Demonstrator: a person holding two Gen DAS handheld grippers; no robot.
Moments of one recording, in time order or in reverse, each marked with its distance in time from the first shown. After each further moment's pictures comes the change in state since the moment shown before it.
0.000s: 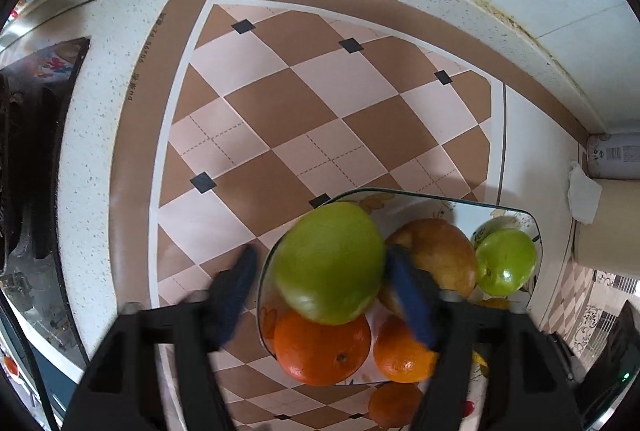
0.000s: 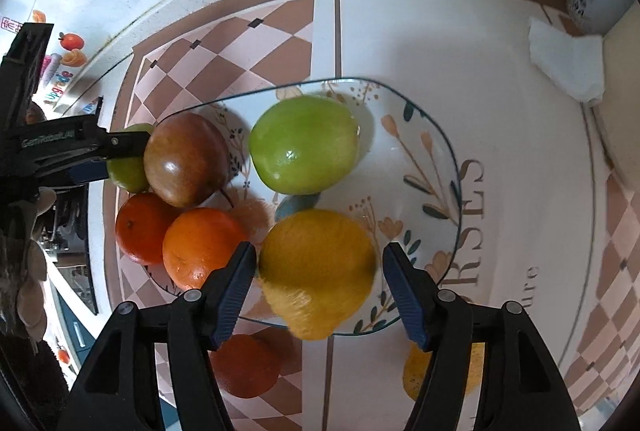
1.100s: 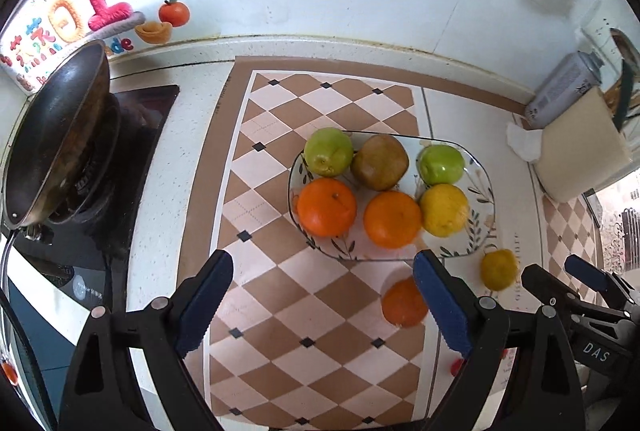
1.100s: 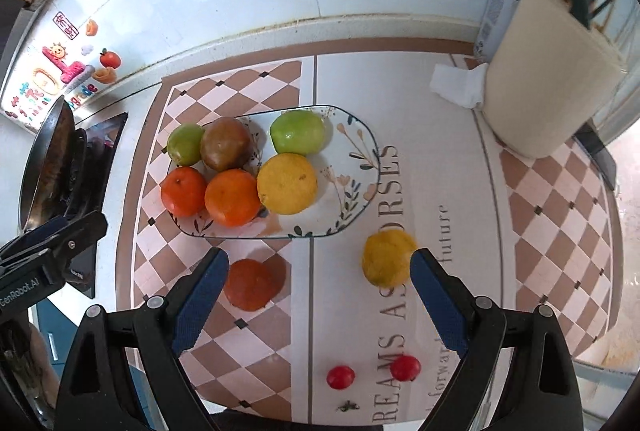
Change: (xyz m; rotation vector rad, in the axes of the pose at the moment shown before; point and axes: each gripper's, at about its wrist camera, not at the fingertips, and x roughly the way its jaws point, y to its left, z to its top) left arm -0.123 -0.020 -0.172 0.128 -0.388 0.065; right arm -0.129 0.009 -0.108 -0.003 -0.249 -0.116
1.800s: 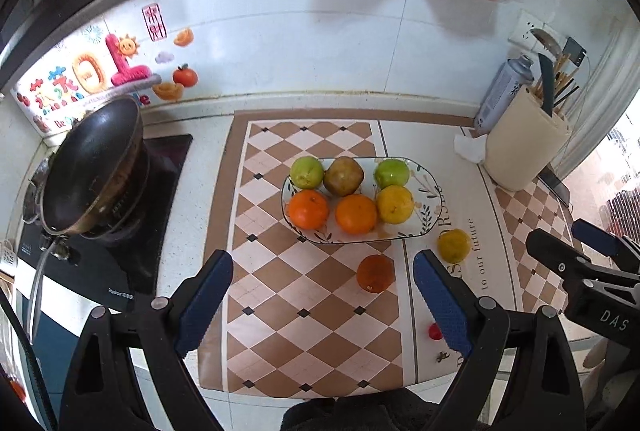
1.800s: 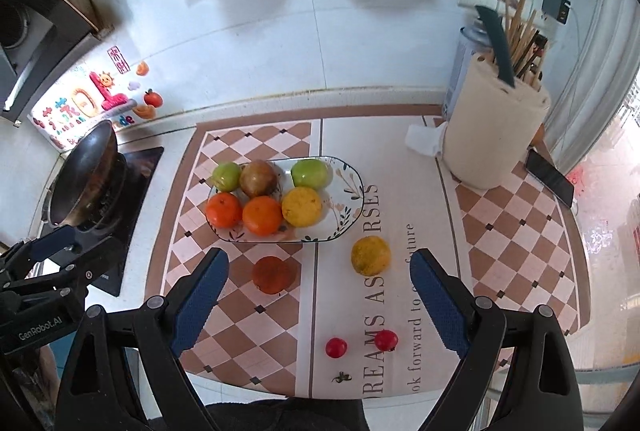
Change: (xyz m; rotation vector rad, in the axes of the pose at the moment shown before) left arm -0.112 -0.017 -0.052 0.100 -0.184 -0.017; right arm -0.137 0.013 -0.051 -0.032 -0.223 -0.006
